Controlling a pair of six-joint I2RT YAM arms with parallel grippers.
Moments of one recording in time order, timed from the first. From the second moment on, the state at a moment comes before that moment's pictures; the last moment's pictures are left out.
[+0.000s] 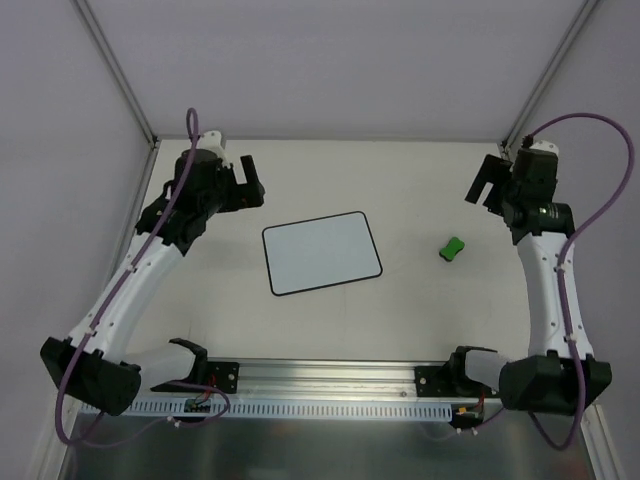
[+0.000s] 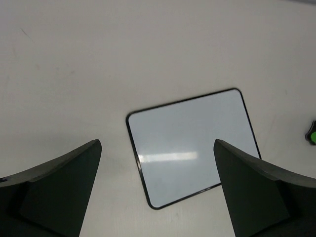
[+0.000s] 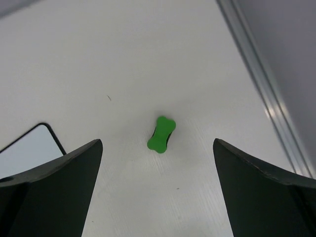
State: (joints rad) left arm -0.36 1.21 1.21 -0.58 -0.10 -0.41; right arm -0.07 1.23 1.27 -0.74 0.16 0.26
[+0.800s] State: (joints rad) left arm -0.35 0.79 1.60 -0.61 -0.46 0.03; right arm -0.06 0.79 1.57 -0.76 0.04 0.00
